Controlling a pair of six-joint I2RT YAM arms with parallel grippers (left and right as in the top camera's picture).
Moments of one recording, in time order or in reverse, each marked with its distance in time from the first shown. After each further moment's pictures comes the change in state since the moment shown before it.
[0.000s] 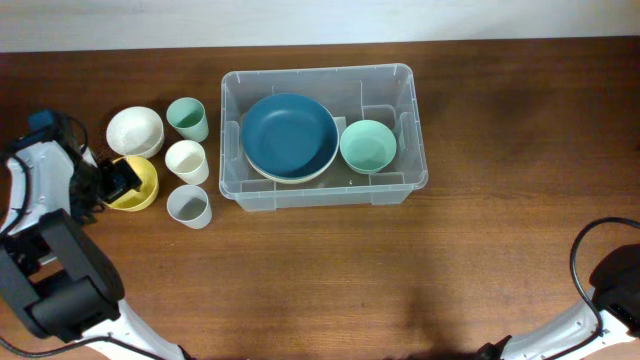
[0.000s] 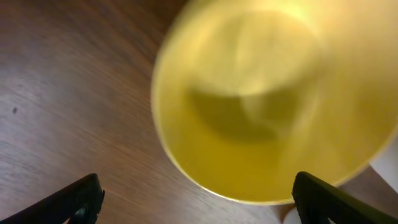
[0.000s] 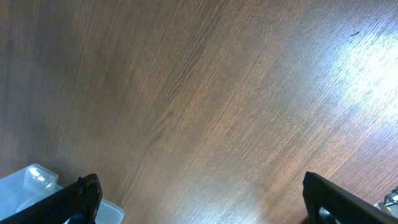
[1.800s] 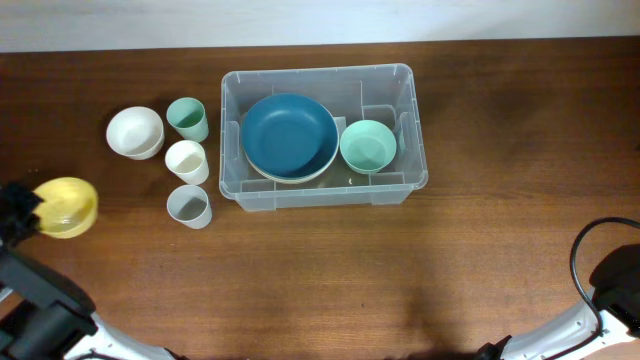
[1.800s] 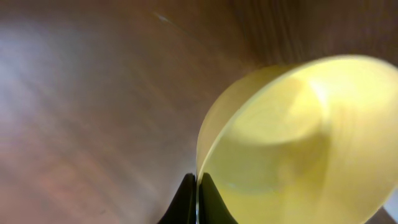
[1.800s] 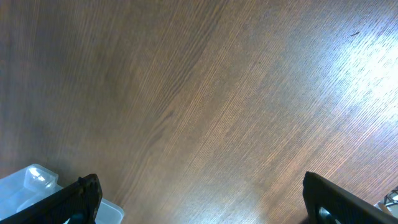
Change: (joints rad) left arm 0.310 -0.035 0.216 -0.205 -0.019 -0.028; right arm 0.000 0.000 0.000 0.000 0.000 -0.001
